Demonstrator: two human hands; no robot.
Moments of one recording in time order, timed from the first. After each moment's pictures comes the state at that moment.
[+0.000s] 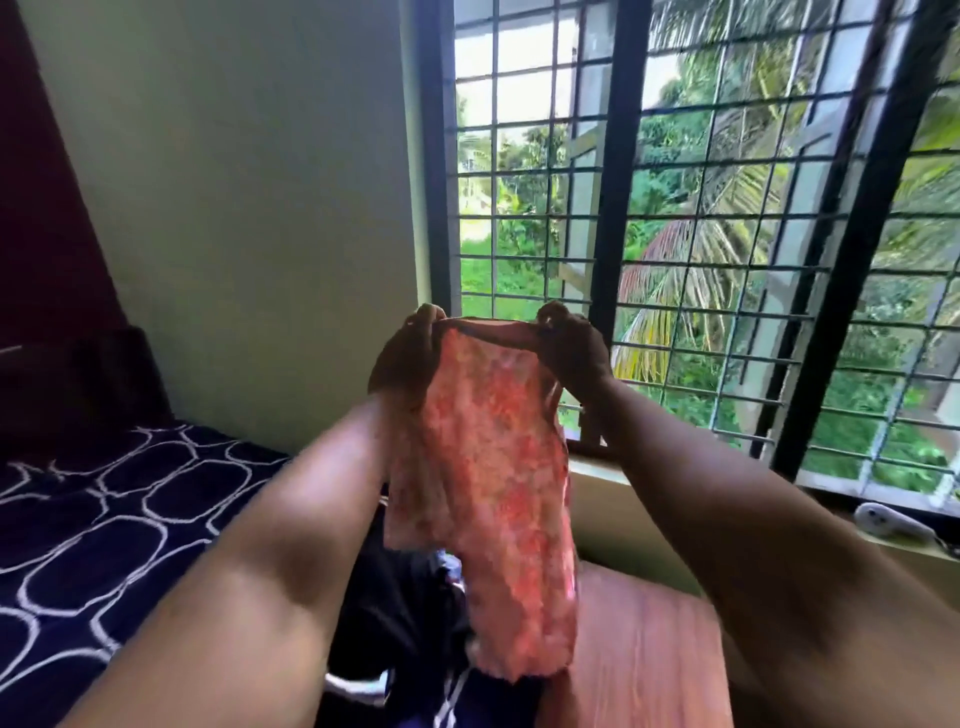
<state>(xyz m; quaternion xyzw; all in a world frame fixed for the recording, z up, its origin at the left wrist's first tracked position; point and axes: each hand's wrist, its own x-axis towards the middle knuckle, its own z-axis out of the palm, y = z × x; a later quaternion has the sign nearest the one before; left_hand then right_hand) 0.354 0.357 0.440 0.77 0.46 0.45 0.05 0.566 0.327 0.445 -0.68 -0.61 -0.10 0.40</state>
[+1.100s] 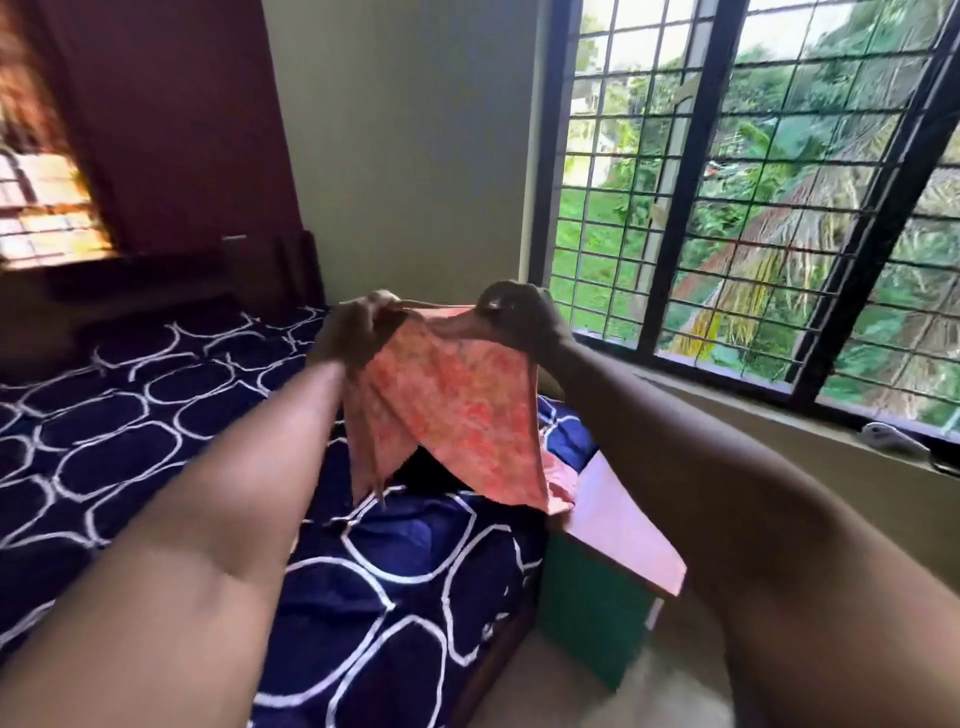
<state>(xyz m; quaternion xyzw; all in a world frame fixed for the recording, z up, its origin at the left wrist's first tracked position) 0.141 -0.059 0.409 0.74 0.55 0.40 -0.02 0.376 -0.046 0.427 -0.52 -0.76 0.07 0.38</state>
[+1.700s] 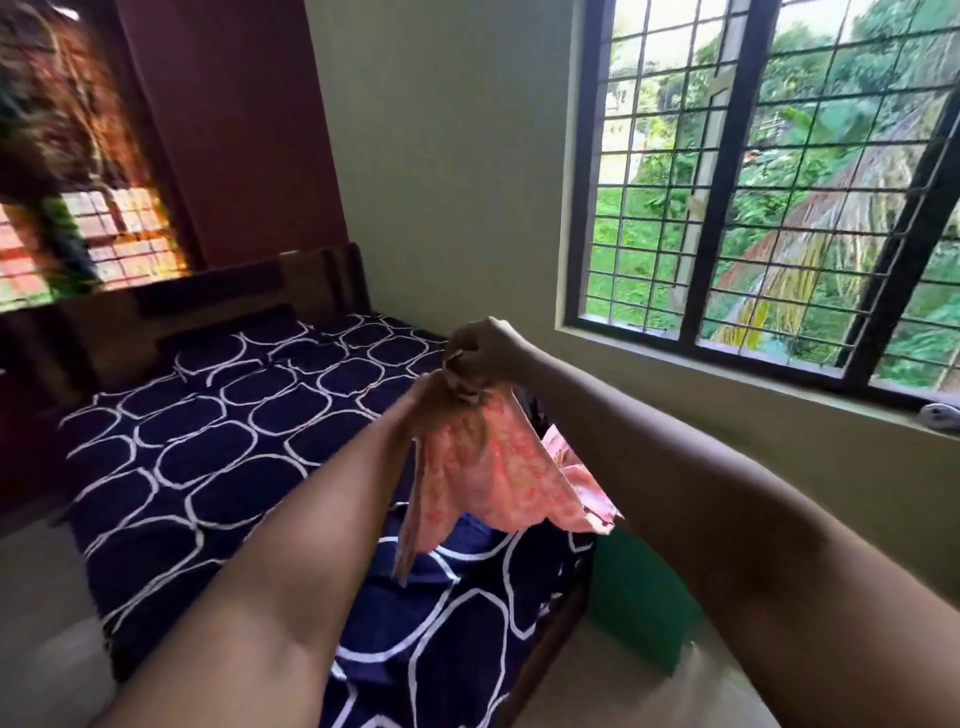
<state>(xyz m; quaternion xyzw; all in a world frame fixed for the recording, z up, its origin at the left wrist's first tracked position) 0.137 -0.162 0.363 0.75 0.61 0.23 0.11 0.268 -0.135 0.414 -0.43 -0.84 0.16 0.29</state>
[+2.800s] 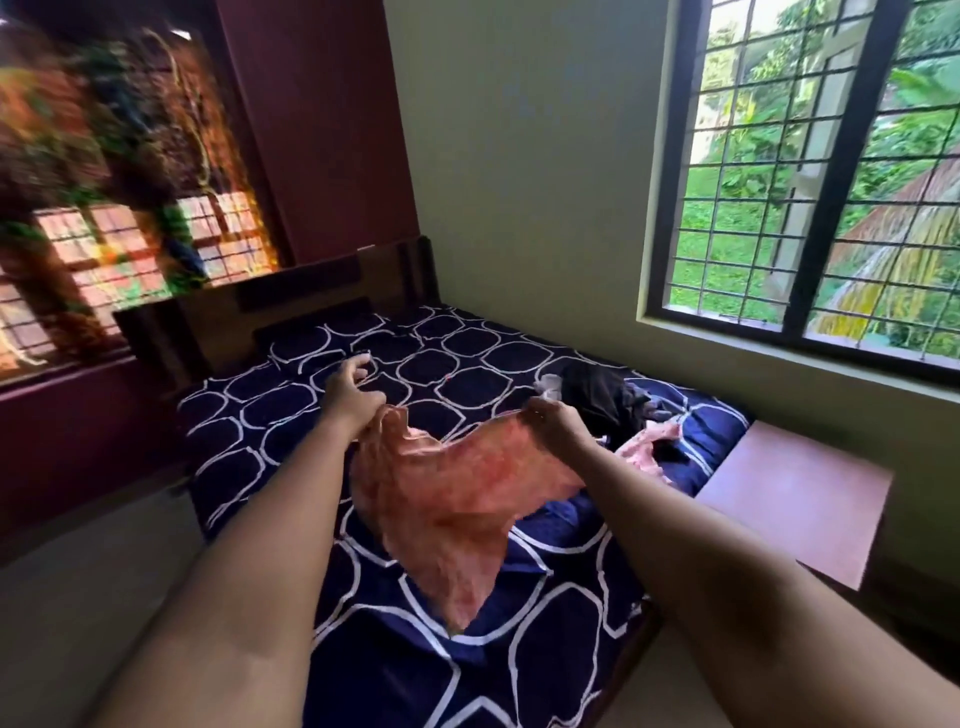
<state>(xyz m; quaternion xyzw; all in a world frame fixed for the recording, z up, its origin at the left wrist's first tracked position) -0.094 -0.199 0.359 0.49 0.74 0.43 0.15 0.176 -0.139 0.288 -0.54 -0.75 0.23 0.31</state>
